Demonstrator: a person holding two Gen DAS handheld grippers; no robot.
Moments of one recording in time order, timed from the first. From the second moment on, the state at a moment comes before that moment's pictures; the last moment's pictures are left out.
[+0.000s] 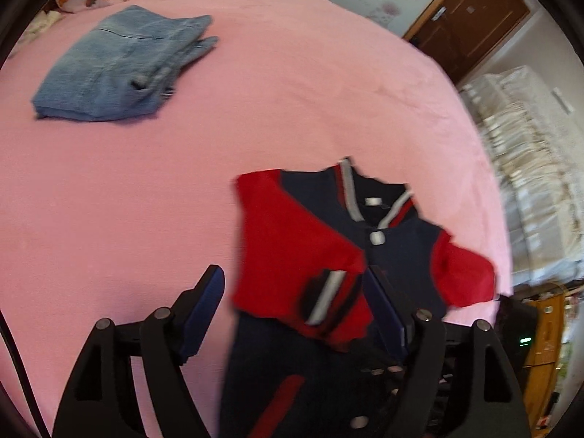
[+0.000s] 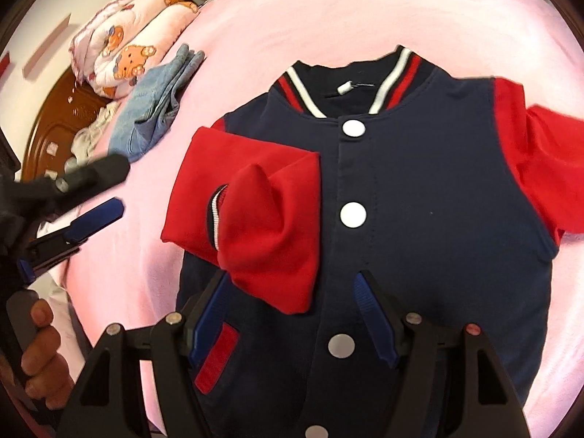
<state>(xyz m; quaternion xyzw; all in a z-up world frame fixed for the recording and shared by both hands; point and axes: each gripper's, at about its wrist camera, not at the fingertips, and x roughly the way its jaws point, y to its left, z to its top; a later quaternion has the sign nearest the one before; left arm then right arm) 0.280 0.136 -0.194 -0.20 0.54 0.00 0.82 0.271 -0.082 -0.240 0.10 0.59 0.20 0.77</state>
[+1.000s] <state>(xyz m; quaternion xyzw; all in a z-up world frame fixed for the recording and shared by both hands) 0.244 0.201 -0.233 -0.21 0.61 0.03 0.77 0.291 -0.017 -0.260 -0.01 0.62 0.11 0.78</state>
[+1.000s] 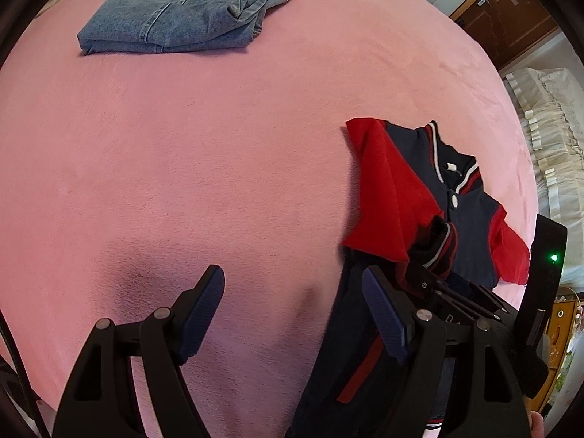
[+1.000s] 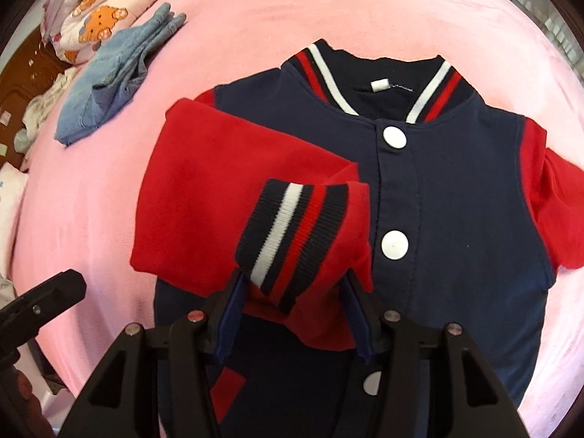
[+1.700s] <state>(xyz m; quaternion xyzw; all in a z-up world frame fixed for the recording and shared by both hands) 0.283 0.127 -0.281 -0.11 0.63 -0.05 0.77 0.309 -0.070 -0.222 0.06 0.58 0.13 0.80</state>
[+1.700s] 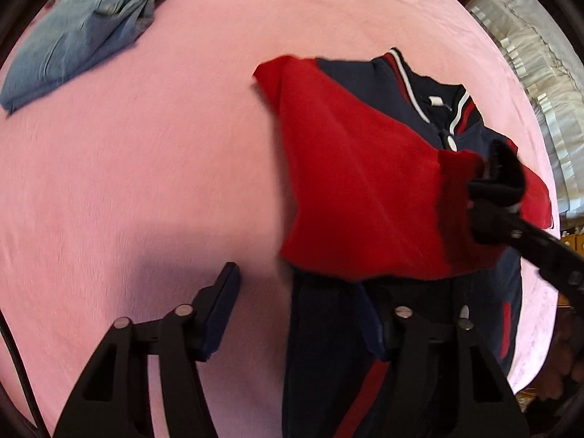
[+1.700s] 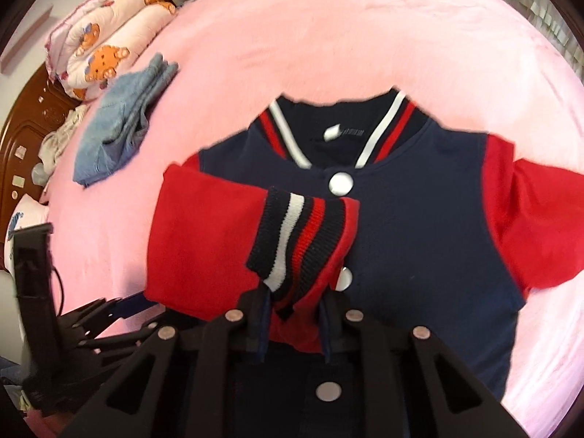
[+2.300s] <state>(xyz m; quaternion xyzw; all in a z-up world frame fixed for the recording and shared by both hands) 0.305 0.114 -0.292 -0.14 0.62 -0.01 0.77 0.312 -0.170 -0.228 0.21 0.56 0.11 0.79</state>
